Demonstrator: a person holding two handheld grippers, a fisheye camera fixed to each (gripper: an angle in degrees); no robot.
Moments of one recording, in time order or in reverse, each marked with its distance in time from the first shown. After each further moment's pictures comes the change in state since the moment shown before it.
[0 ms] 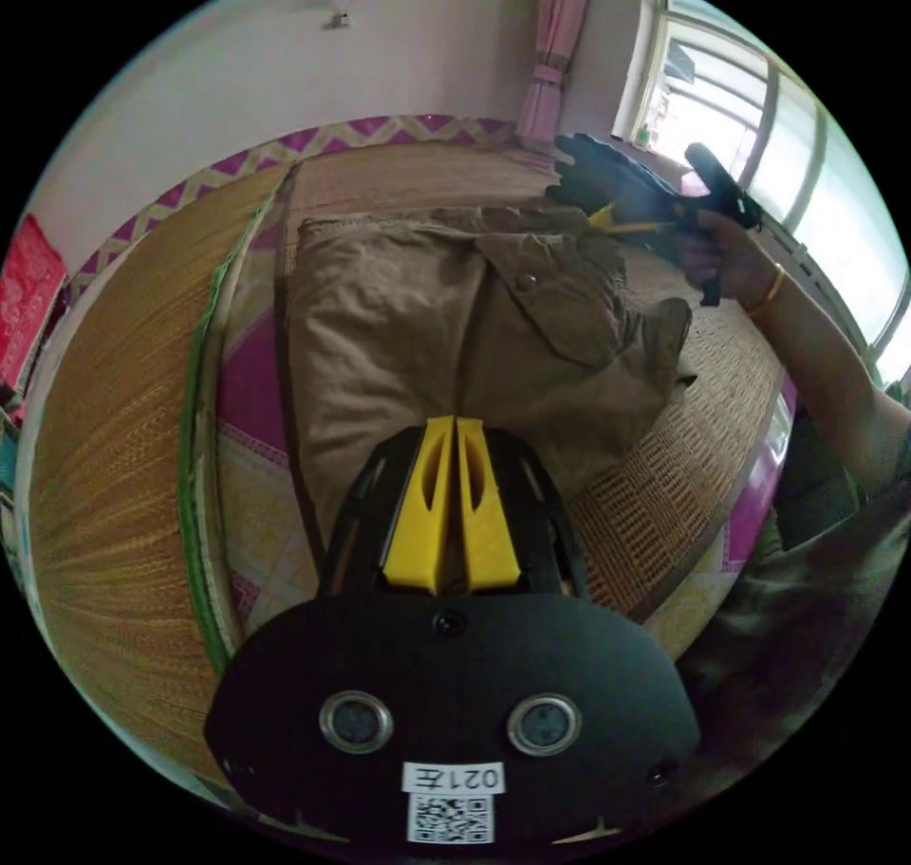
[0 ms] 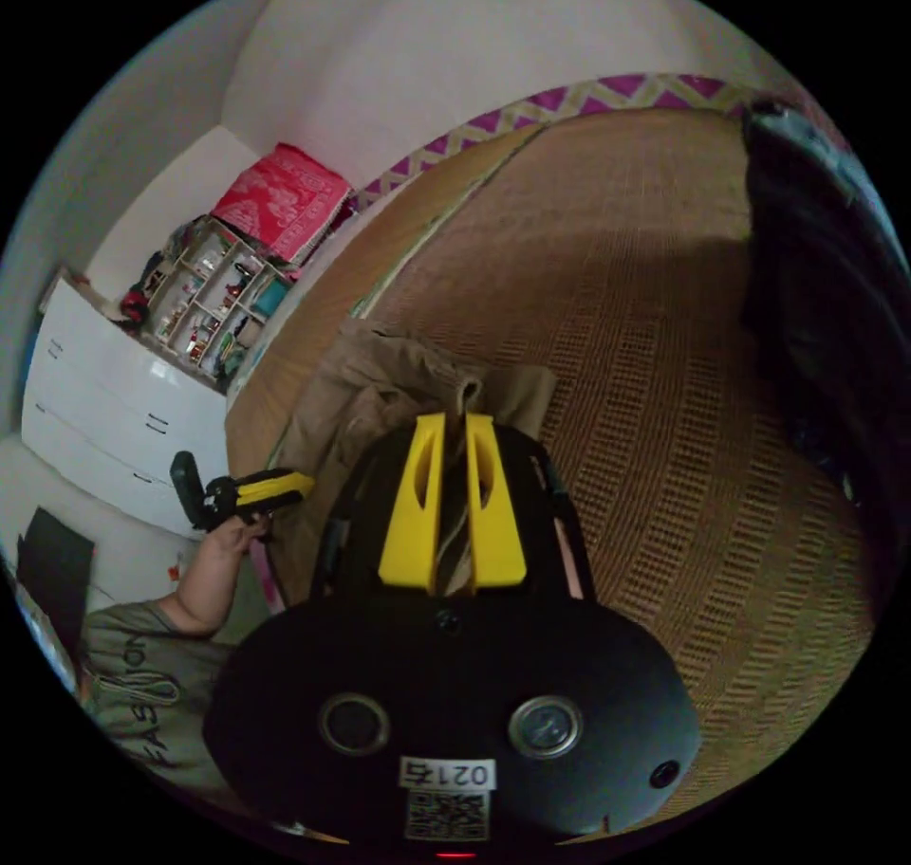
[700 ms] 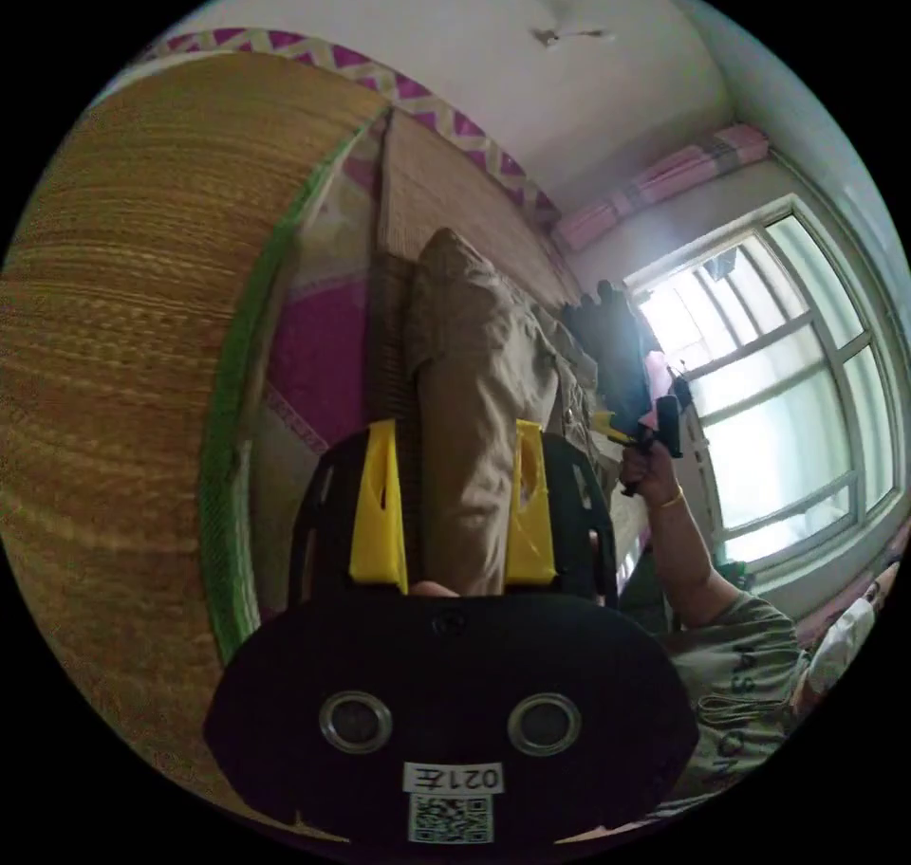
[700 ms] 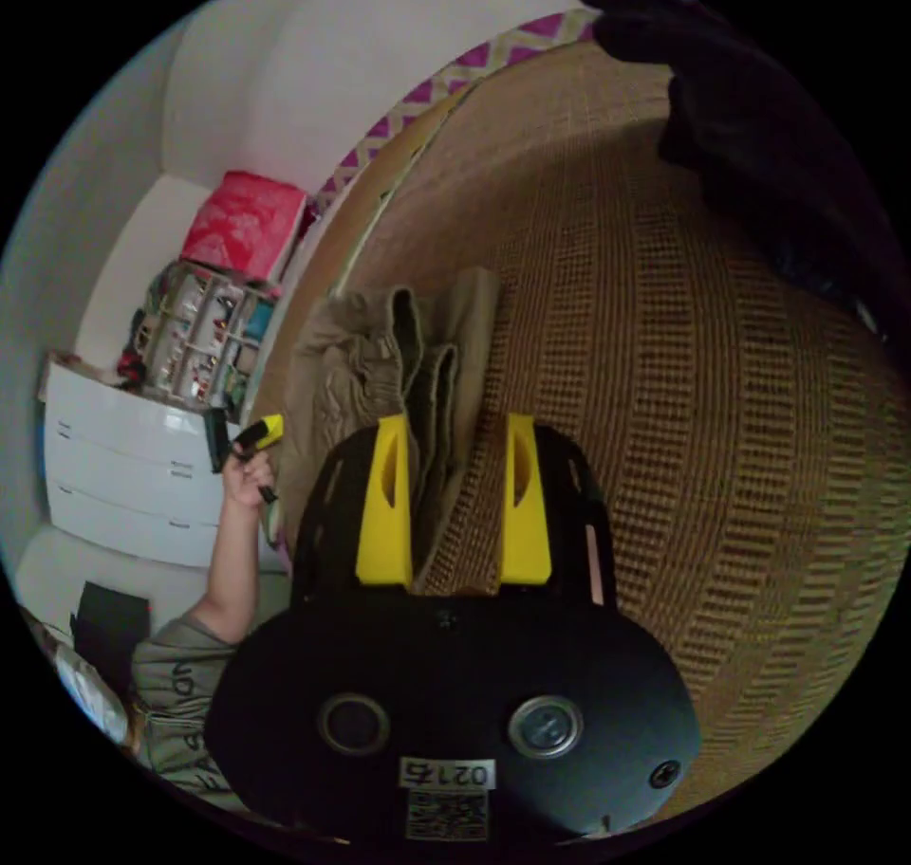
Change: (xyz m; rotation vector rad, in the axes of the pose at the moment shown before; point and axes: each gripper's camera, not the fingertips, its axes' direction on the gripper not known) left arm -0.242 -0.037 -0.113 0.070 0.480 -0.484; right arm 0.080 0.017 0.025 -0.074 -0.065 0.222
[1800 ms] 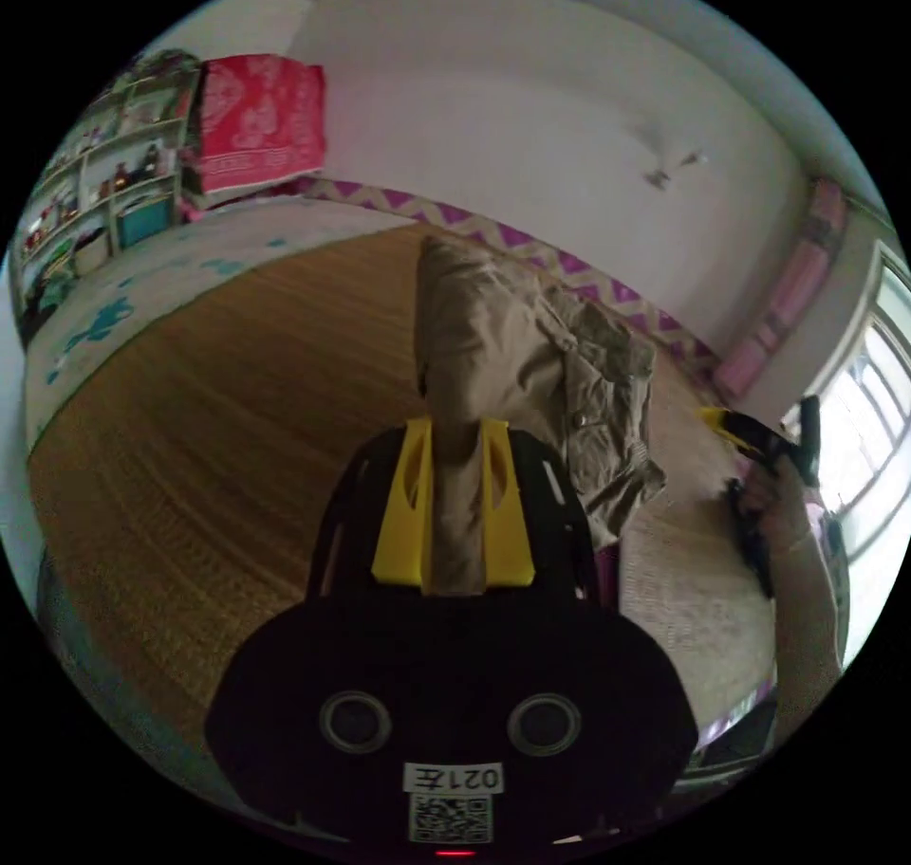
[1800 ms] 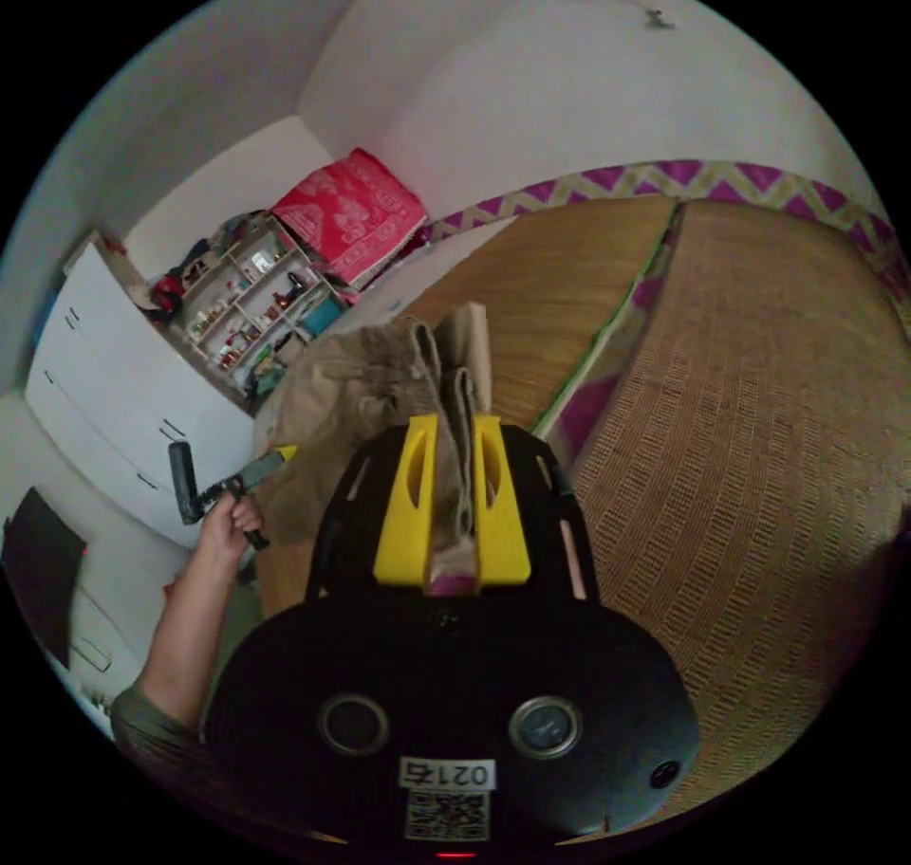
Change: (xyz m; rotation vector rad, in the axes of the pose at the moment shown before) left arm -0.038 -0.049 -0.317 0.462 -0.630 -0.117; right arm -0.335 -0.176 0.159 0.151 -0.006 -0.404
